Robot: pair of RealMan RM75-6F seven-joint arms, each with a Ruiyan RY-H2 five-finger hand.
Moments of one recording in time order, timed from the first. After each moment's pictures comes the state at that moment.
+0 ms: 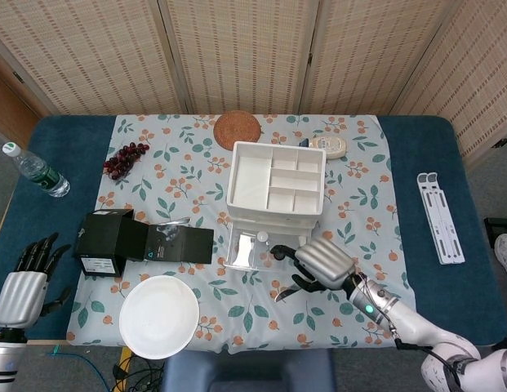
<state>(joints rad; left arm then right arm) -0.14 -1.19 -0.03 -1.55 1.53 1.46 0.05 0.71 -1.06 0.14 -2.01 -1.33 0.79 -0.16</state>
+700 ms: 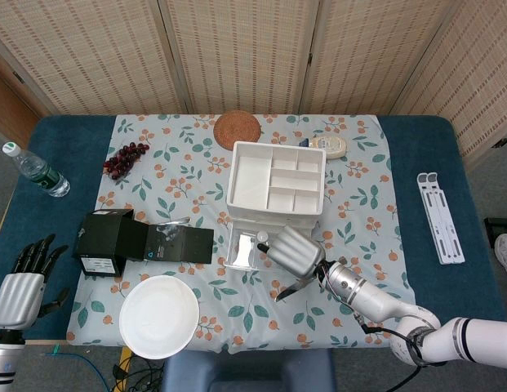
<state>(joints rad) -0.13 -1.19 -0.03 -1.53 1.52 1.47 0.04 0.87 -1.23 0.11 -1.79 -1.39 0.79 -0.65</state>
